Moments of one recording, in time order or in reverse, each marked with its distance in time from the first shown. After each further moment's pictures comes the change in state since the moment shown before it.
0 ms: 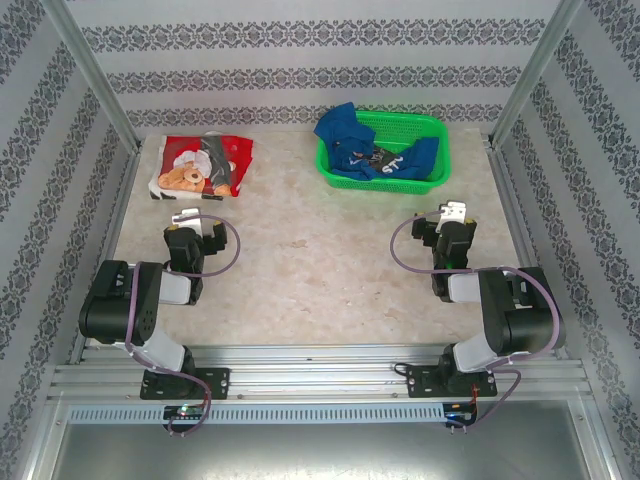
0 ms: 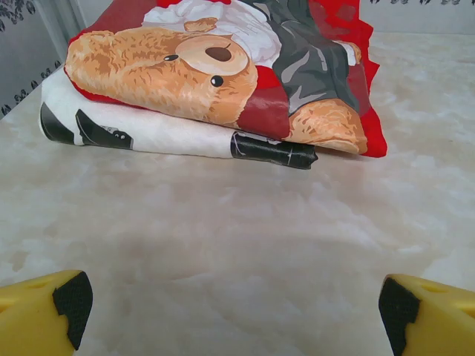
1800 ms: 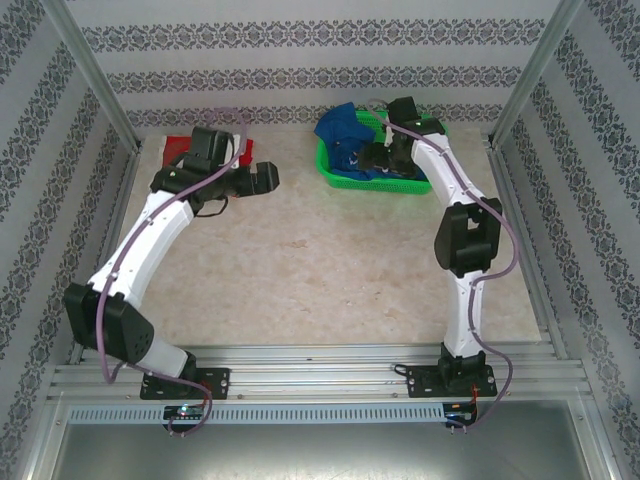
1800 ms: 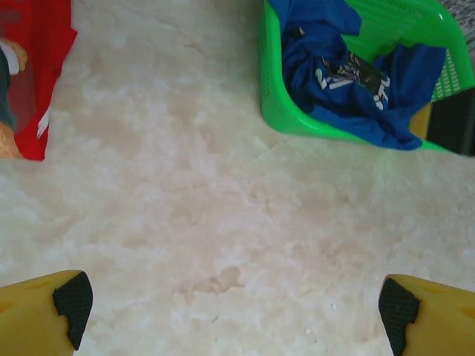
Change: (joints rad) left arm -0.273 -0.114 1.119 -1.640 0.367 -0.348; right arm 0.161 0.693 1.772 -1.856 -0.372 0.259
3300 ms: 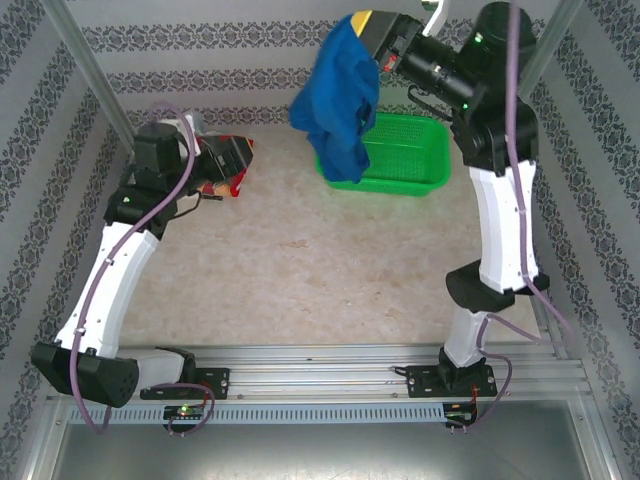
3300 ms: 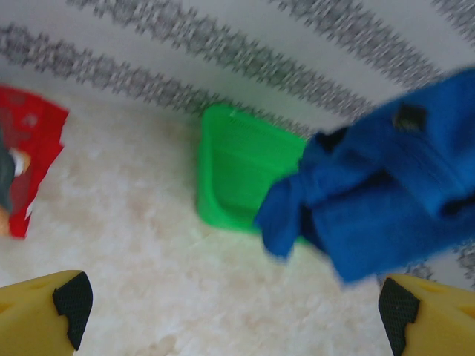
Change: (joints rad) left arm 0.108 -0.216 -0.005 0.192 0.080 -0.129; right arm 0.220 -0.346 0.675 0.316 -0.373 0.473
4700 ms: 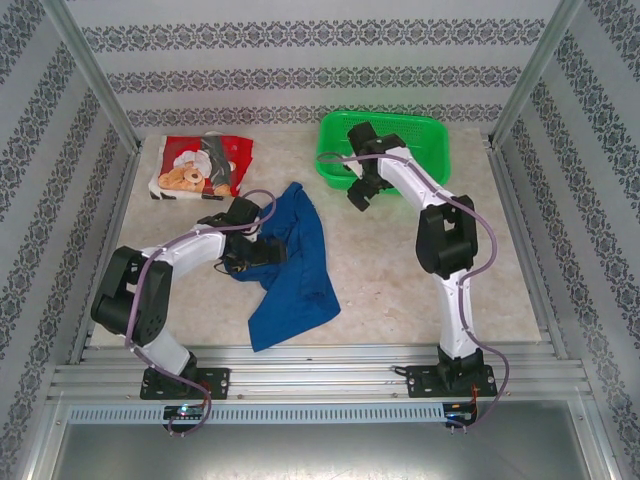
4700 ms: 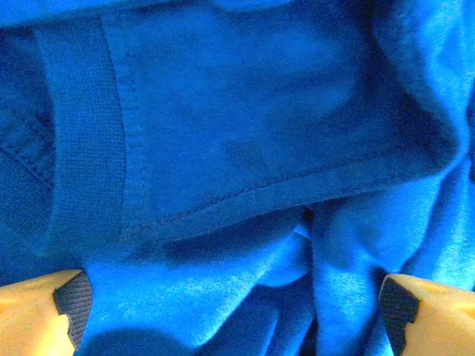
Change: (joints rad) left arm -0.184 0.380 -0.517 0.020 -0.054 -0.001; right arm -0.077 0.397 -0.769 -0.365 0.762 -1.165
